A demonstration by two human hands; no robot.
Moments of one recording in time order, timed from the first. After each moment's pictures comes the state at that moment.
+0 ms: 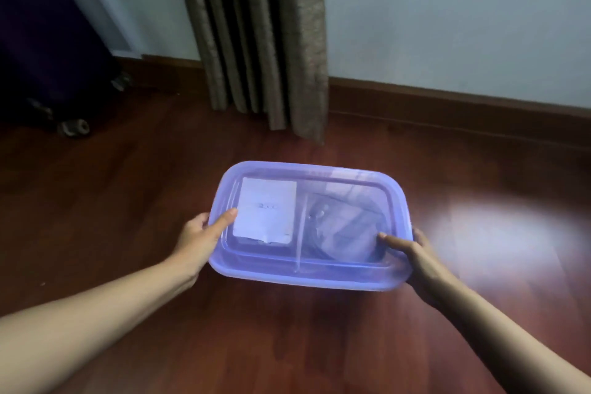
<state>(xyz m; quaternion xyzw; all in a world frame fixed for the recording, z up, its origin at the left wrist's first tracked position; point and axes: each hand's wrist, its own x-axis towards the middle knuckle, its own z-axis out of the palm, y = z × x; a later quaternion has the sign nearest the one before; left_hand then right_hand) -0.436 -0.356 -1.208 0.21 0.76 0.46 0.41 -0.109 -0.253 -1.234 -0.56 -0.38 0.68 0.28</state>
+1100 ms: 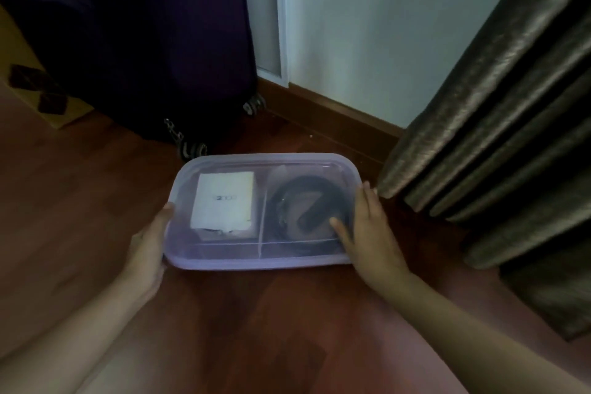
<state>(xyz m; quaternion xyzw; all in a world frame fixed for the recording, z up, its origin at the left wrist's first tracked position) -0.774 -0.365 -1.248 -0.02 0.73 0.64 0.24 -0.553 -0.145 -1.230 -0.37 -0.88 0.28 0.09</state>
